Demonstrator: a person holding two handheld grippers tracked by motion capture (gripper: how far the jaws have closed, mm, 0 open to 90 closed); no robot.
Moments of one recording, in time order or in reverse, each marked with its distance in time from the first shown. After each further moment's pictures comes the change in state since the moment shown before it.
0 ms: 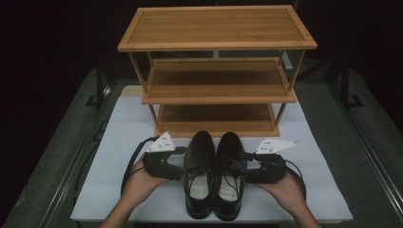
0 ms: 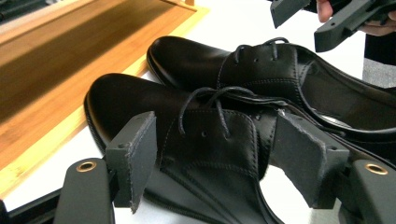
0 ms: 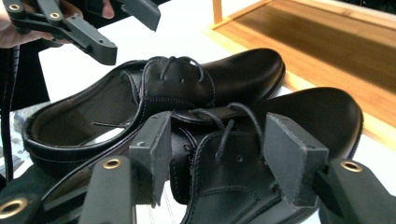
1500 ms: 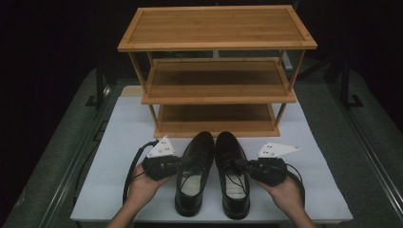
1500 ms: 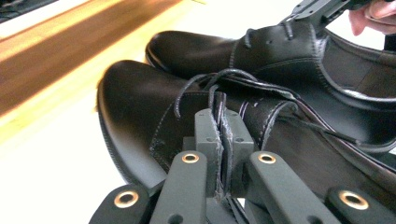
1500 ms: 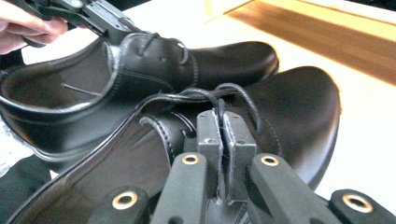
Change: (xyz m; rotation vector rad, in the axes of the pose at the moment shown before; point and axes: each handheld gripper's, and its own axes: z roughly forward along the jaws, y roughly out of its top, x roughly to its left) left arm -0.004 -0.011 -0.006 -0.009 0.062 -0.007; right arm -0.006 -0.015 0.000 -0.021 -0.038 0.005
